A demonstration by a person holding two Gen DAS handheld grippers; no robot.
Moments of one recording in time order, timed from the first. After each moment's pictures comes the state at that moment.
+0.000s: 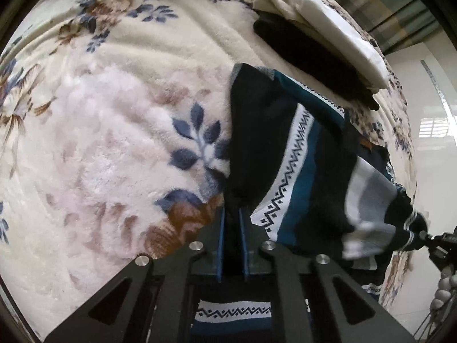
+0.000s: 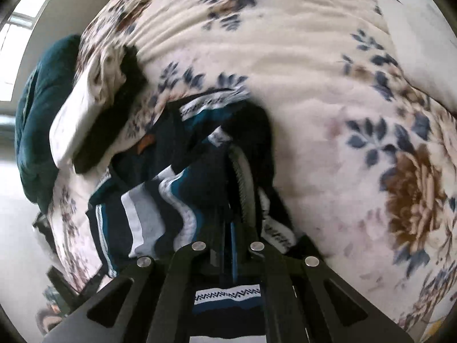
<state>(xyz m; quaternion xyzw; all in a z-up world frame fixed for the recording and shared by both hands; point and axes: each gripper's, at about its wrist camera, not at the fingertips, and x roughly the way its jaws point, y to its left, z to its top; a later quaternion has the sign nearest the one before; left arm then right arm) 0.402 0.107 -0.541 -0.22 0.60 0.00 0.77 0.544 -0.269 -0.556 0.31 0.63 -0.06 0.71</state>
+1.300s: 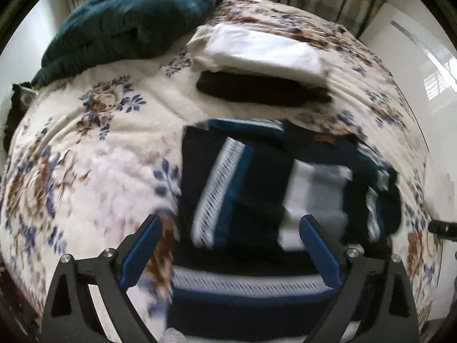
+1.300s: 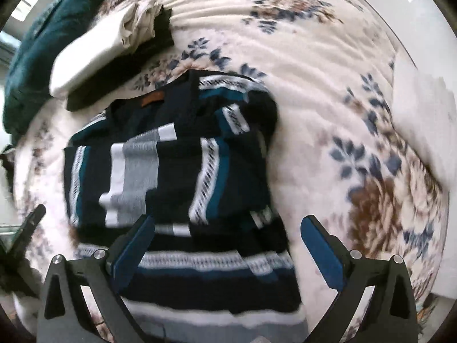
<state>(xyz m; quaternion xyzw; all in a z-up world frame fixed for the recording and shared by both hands) 0.362 -0.008 -0.413 -0.05 0.54 0.02 0.84 0.505 -0.230 -0.507 0.13 0.67 -0.01 0.73</state>
